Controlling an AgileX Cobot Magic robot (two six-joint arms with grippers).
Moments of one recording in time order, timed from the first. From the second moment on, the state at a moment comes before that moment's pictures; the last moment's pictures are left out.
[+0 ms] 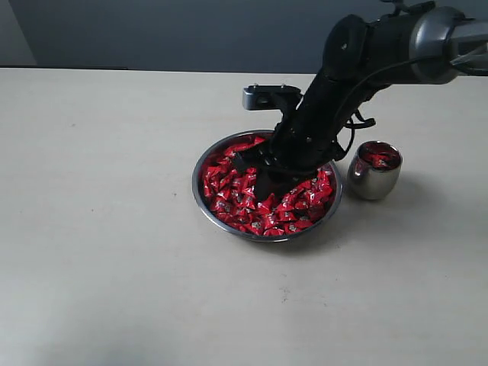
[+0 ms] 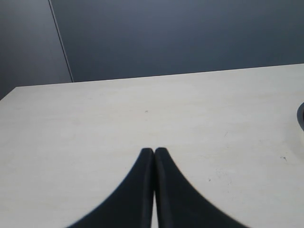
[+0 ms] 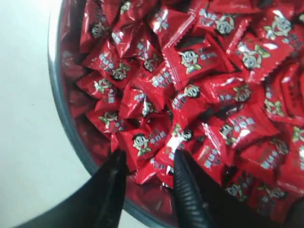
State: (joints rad) left arm 0.12 0.00 0.01 0.03 0.24 0.03; right arm 0.61 1.98 -1.35 0.46 0.90 -0.28
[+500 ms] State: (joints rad) left arm 0.12 0.00 0.01 0.03 0.24 0.03; right arm 0.63 2.11 -1.44 0.34 0.95 -0.19
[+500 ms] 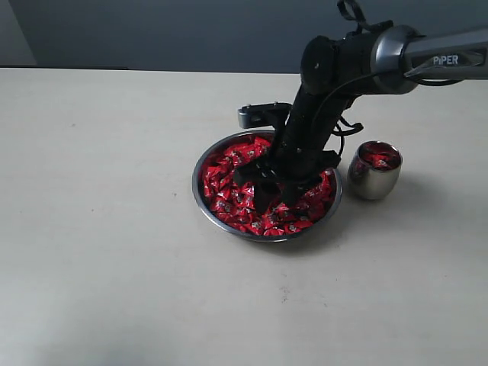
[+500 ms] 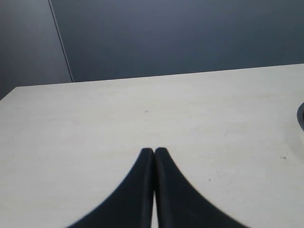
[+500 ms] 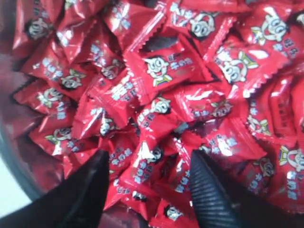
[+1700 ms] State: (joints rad) left arm 0.12 0.00 0.01 0.03 0.24 0.03; right arm 0.51 1.87 -1.48 0.27 1.08 -0.14
